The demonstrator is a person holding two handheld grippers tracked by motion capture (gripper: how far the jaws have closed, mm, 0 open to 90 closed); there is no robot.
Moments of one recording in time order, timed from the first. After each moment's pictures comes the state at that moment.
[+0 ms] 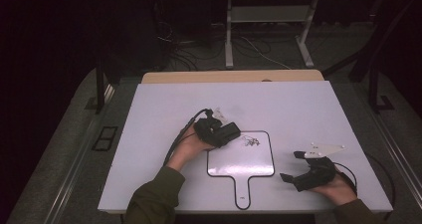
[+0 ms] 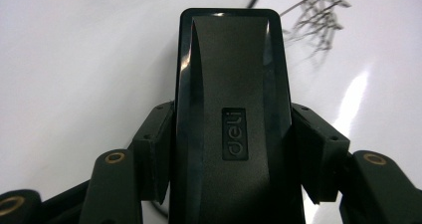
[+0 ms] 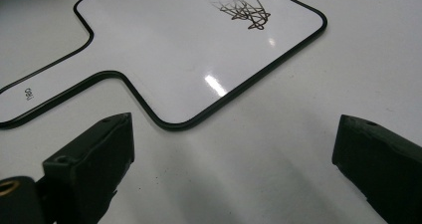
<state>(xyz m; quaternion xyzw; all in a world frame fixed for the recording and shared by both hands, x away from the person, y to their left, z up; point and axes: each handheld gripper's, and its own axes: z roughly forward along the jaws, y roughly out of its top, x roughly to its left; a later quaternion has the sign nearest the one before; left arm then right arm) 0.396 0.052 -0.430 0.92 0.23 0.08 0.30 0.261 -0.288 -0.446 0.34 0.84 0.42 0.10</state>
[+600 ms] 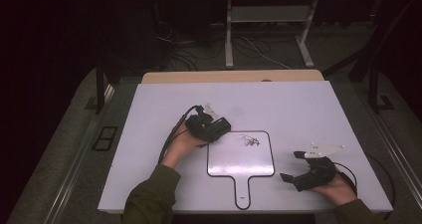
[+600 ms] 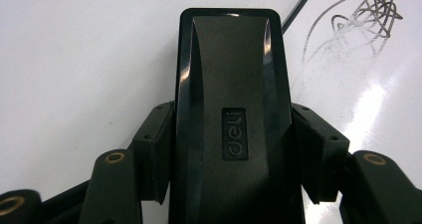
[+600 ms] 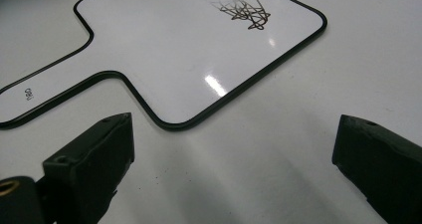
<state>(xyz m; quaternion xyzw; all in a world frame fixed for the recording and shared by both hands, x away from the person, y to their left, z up) 0.403 0.070 -0.429 0.91 0.27 0.10 0.29 0.261 -0.288 -0.445 0.34 0.84 0.42 0.10</state>
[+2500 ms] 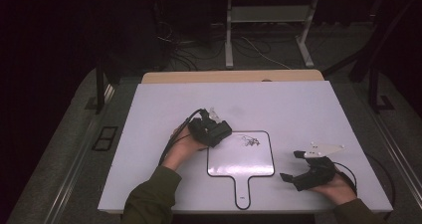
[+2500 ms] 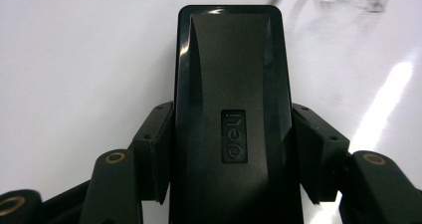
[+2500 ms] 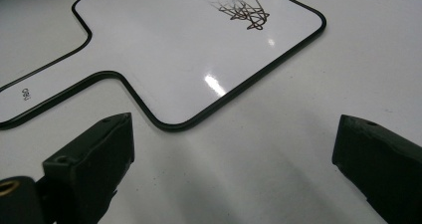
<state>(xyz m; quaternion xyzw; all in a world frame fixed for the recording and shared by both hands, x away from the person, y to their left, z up) 0.387 0.060 -0.425 0.93 0.24 0.11 0.26 0.262 -0.288 -0.446 0.34 0.84 0.42 0.10</state>
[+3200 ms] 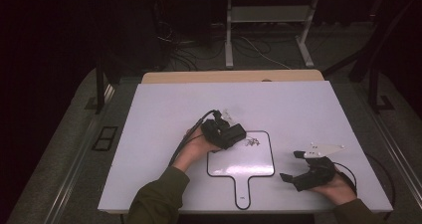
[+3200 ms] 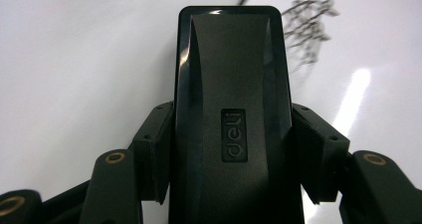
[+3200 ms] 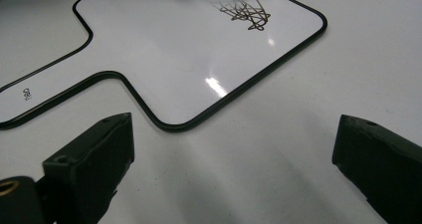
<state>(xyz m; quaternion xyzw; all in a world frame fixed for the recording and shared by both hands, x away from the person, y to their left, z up) 0.387 0.023 -0.429 0.93 0.21 0.07 0.29 0.262 -0.287 -0.446 0.34 0.84 0.42 0.10</state>
